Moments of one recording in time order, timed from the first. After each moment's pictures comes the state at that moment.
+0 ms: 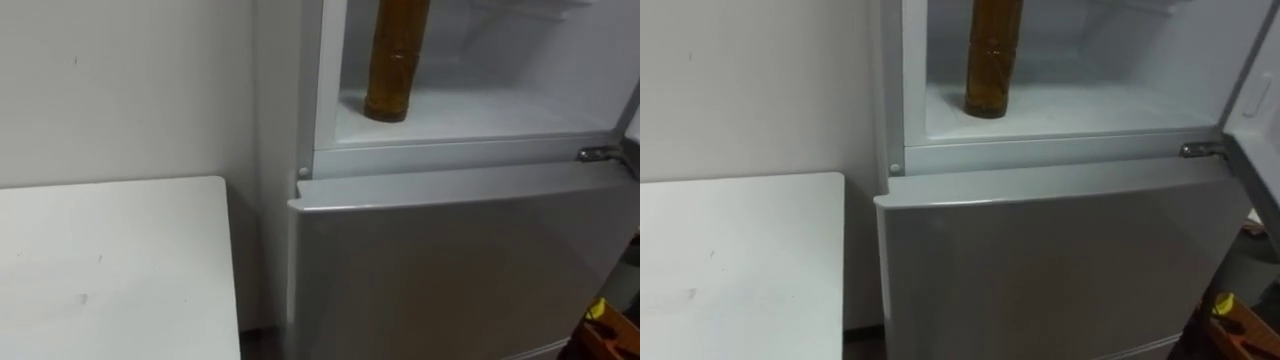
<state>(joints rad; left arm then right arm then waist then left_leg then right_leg) 0.33 0.22 0.29 1.16 0.02 -0.04 0.18 0.10 -0.43 -0.63 -0.19 0.41 -0.15 -0.87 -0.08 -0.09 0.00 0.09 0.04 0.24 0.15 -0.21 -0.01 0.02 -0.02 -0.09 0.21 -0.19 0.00</state>
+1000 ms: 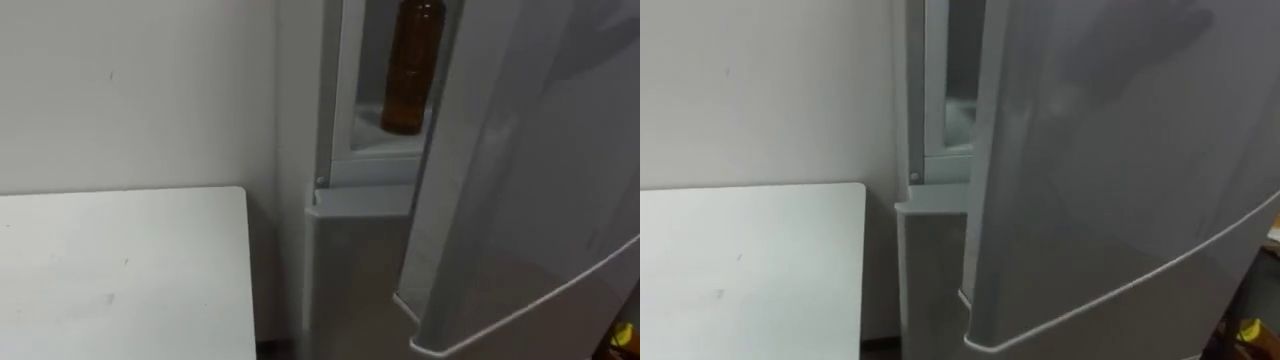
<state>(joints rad) 0.34 0.21 0.29 1.16 0.10 -0.03 0.18 -0.06 -0.54 -0.51 -0.43 0.40 -0.17 -0.55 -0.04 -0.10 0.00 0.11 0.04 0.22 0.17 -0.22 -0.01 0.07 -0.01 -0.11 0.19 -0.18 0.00</state>
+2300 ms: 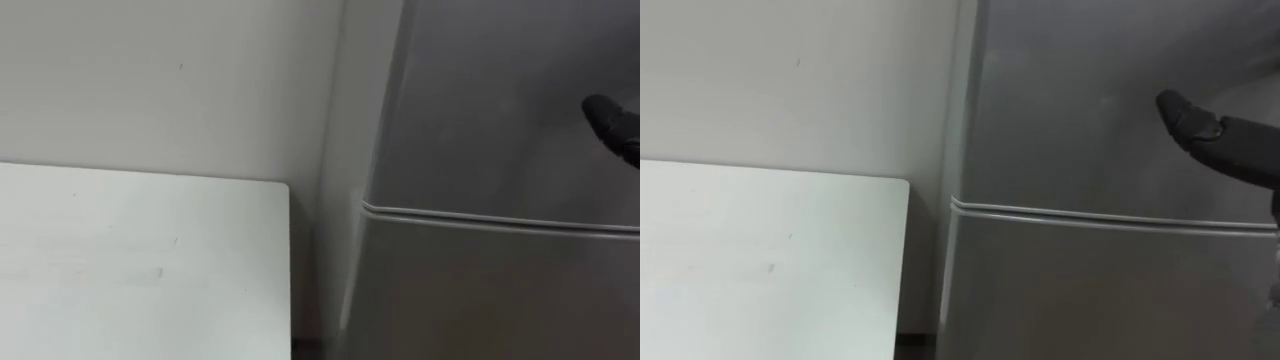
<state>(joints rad) 0.26 0.23 0.19 1.14 0.17 0.07 0.16 -0.29 -0.54 -0.25 -0.15 0.42 -0.12 -0.33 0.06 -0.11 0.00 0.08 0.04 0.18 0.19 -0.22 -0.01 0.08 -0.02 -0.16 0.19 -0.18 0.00</state>
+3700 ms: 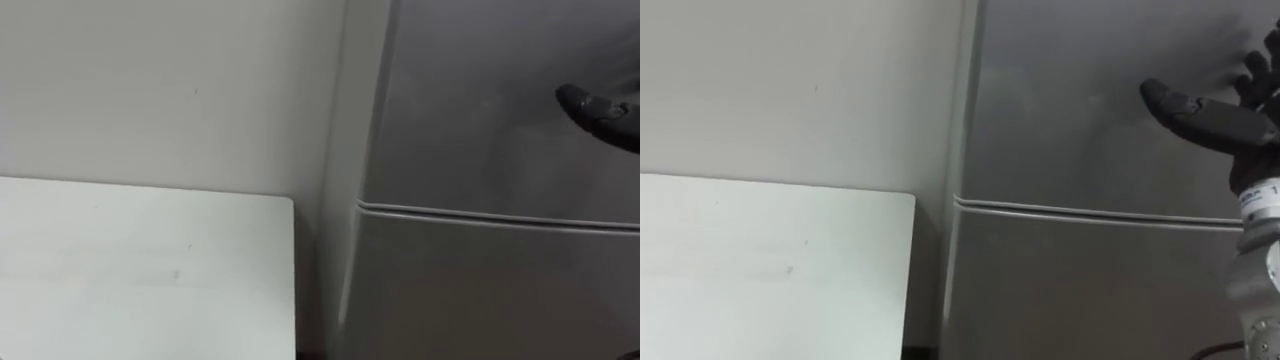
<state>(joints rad) 0.31 0.25 0.15 1.01 0.23 0.14 0.08 -0.48 -0.59 -0.19 0.07 0.62 -0.07 -0.35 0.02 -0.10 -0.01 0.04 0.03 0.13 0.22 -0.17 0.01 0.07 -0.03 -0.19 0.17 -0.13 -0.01</state>
